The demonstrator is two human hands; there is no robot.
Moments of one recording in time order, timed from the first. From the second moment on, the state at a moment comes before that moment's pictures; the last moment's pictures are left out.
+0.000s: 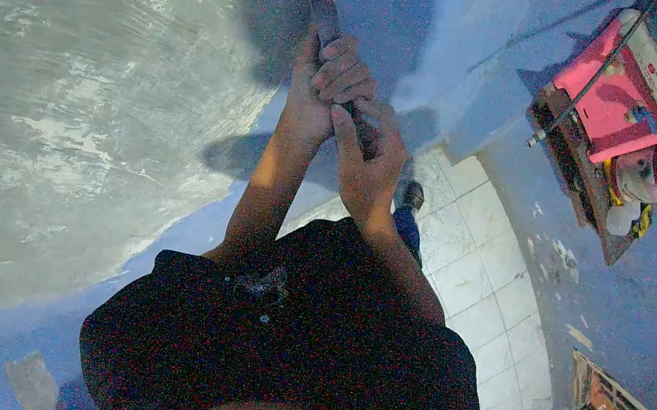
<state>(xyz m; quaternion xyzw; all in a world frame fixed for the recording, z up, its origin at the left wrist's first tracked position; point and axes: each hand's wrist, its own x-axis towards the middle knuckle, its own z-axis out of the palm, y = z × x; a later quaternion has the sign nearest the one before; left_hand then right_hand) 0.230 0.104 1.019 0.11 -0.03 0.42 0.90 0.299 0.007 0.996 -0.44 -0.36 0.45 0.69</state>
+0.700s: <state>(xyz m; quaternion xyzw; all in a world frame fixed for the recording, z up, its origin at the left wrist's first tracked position) 0.234 0.107 1.023 0.13 -0.03 0.42 0.90 0.298 0.003 0.996 -0.52 -0.36 0.40 0.66</state>
